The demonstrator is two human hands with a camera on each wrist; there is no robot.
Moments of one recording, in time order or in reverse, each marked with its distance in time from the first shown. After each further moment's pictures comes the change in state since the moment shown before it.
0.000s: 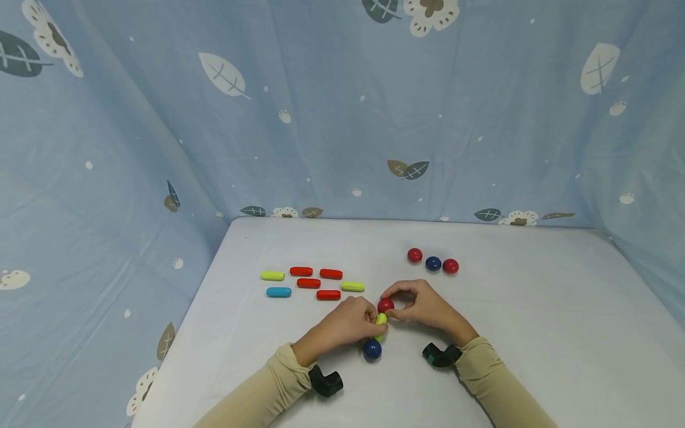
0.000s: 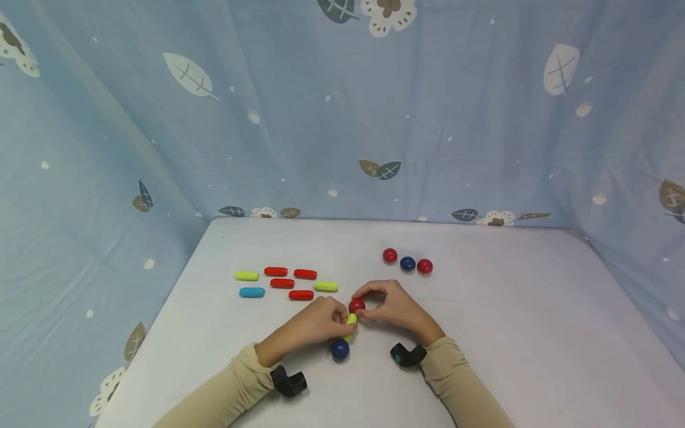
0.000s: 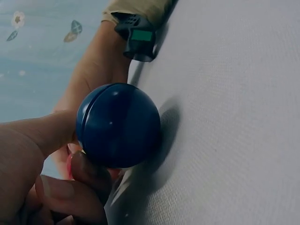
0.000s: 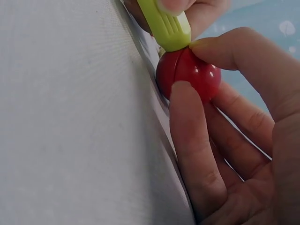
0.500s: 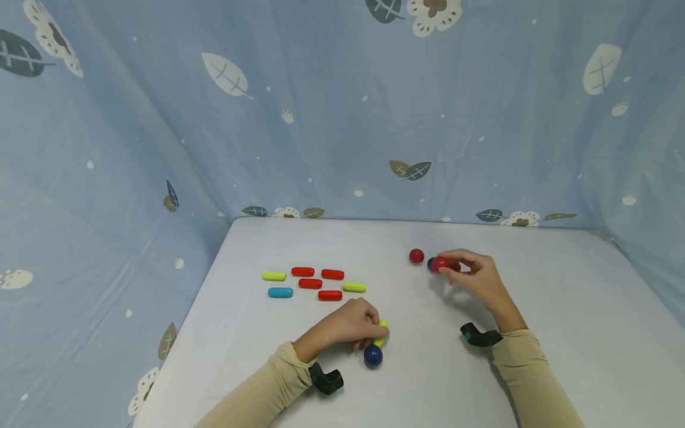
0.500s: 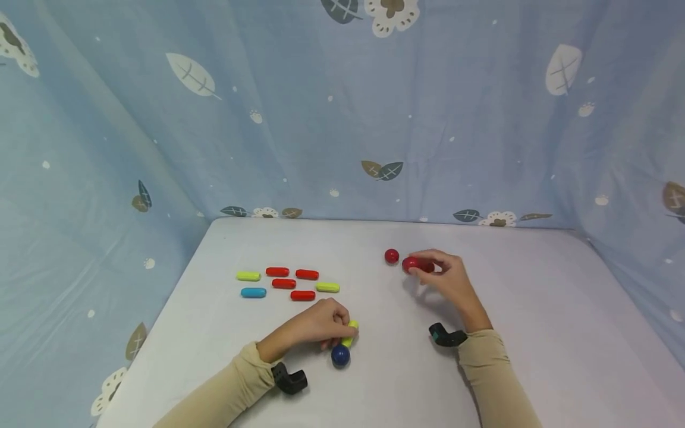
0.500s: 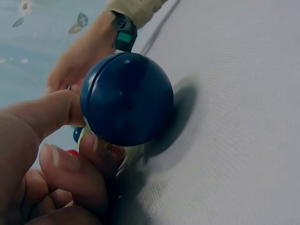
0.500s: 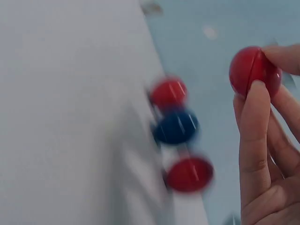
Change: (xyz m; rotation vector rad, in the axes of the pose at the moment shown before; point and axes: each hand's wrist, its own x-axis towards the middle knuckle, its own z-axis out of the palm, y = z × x) left_hand -0.002 -0.010 -0.001 -0.152 -0.118 -0.038; right_hand -0.033 0.012 -0.082 0.026 0.470 -0.001
